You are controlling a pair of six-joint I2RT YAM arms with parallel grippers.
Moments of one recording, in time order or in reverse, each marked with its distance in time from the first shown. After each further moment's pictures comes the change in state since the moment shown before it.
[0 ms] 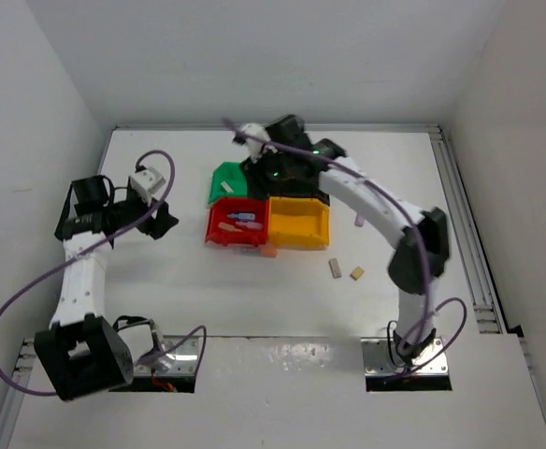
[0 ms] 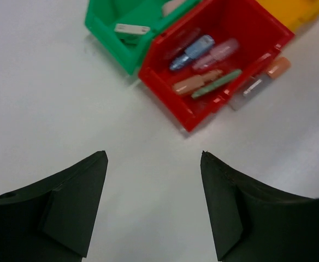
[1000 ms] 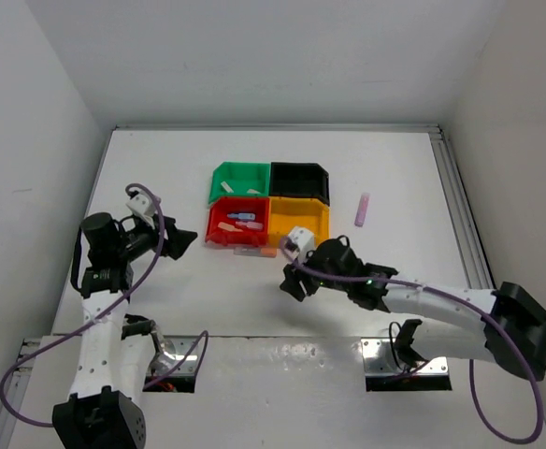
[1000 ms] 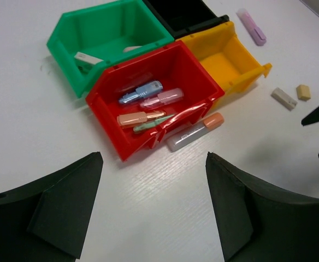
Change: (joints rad) left arm -0.053 -0.438 -0.407 0.361 0.072 -0.566; right arm 0.206 -0.856 -1.374 0.775 0.192 0.364
